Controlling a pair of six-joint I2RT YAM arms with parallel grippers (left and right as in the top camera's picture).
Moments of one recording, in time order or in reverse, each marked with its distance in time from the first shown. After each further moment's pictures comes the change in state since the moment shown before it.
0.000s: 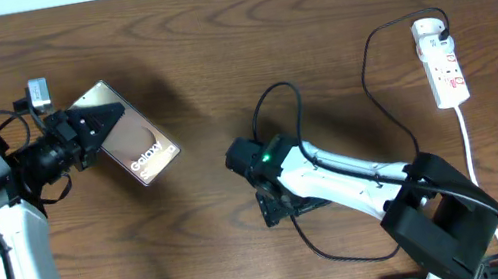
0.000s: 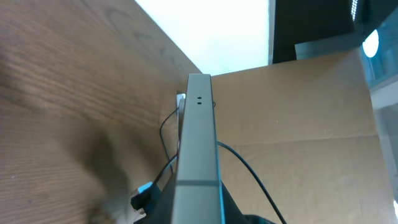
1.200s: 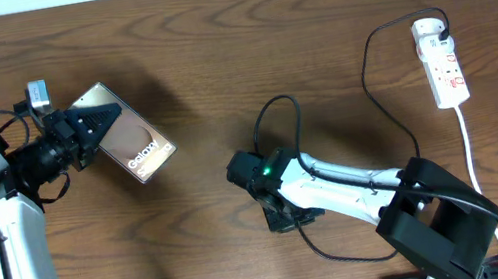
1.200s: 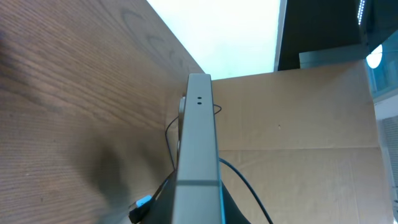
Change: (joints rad) left arm 0.014 0.047 0.000 0.004 -0.012 0.004; right arm 0.032 -0.002 -0.071 0.063 -0.048 0.053
